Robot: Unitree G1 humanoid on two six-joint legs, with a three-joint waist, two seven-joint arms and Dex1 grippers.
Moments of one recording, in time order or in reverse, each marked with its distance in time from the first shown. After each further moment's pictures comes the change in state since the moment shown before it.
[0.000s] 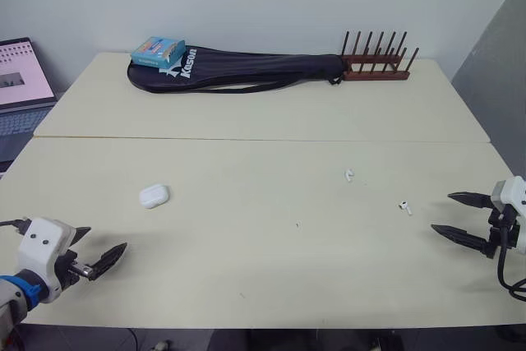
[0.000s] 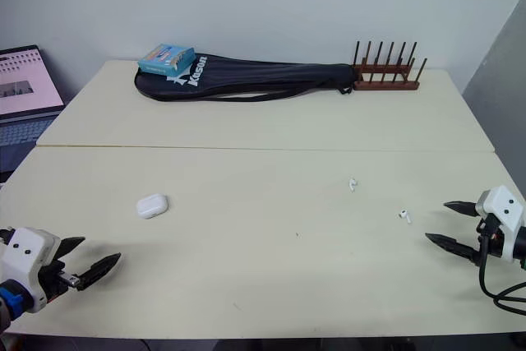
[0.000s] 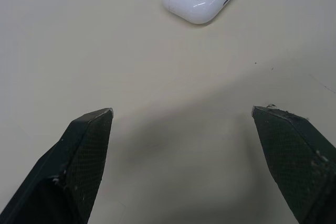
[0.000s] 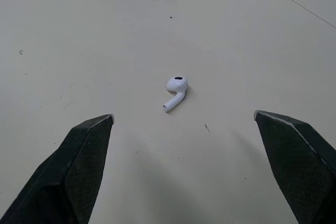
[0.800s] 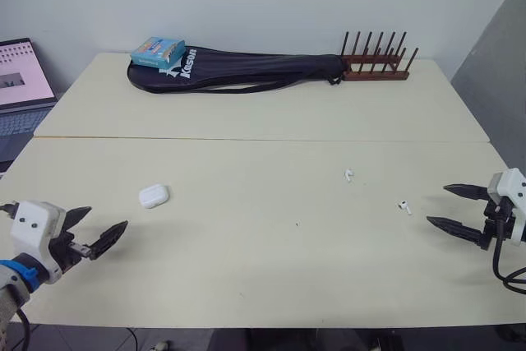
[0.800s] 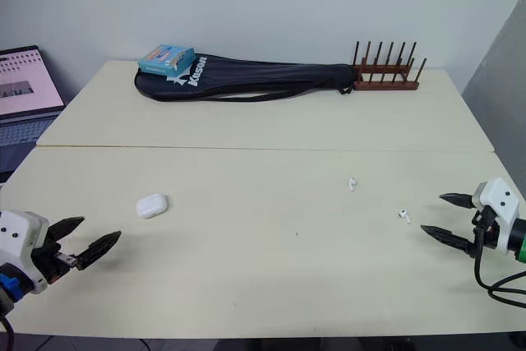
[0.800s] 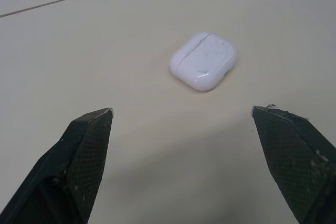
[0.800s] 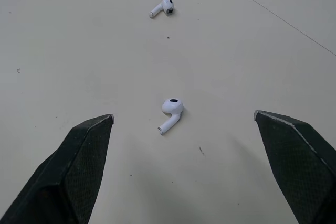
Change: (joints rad) left arm -0.111 -0.018 0.033 0.024 -0.093 0.017 -0.026; right arm -0.058 0.011 0.019 0.002 0.003 0.008 -0.005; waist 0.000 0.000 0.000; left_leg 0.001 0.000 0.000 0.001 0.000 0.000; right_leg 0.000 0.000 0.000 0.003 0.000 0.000
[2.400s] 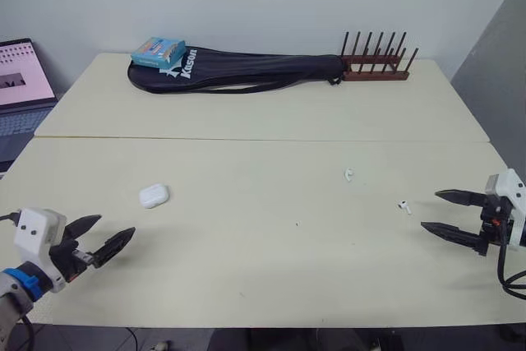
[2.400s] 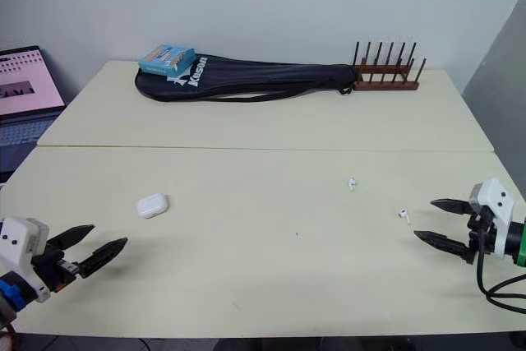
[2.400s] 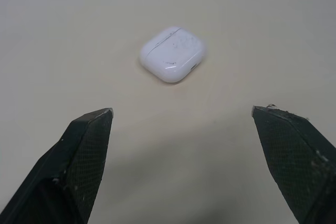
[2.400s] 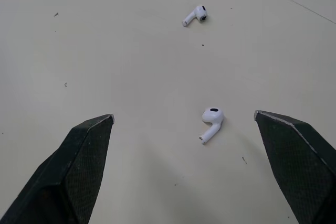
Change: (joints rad) left arm 0.045 -0.030 0.024 -0.043 -0.064 0.087 -0.051; right arm 0.051 -0.030 -0.006 -0.116 0.086 0.145 0.028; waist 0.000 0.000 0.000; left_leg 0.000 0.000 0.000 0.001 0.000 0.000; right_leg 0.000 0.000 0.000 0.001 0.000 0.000
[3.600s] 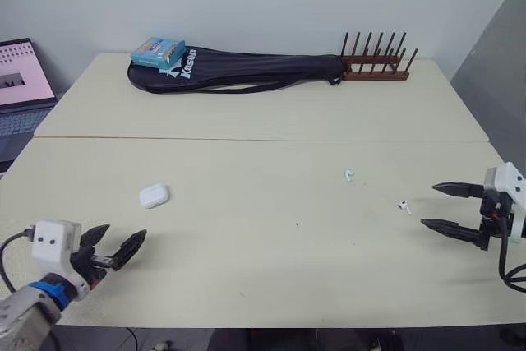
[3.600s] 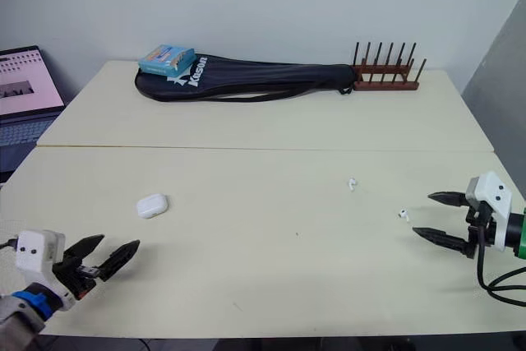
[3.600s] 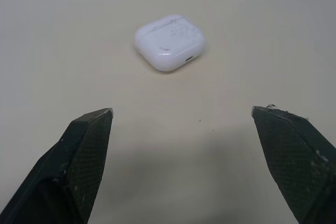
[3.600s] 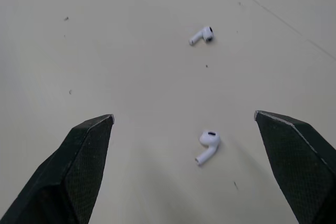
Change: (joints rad) left arm 0.021 -0.269 -0.026 -0.229 -0.032 0.109 0.315; right arm -0.088 -0.007 0.014 -0.053 -0.012 -0.003 0.032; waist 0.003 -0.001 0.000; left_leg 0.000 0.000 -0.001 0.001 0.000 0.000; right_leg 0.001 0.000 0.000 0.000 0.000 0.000
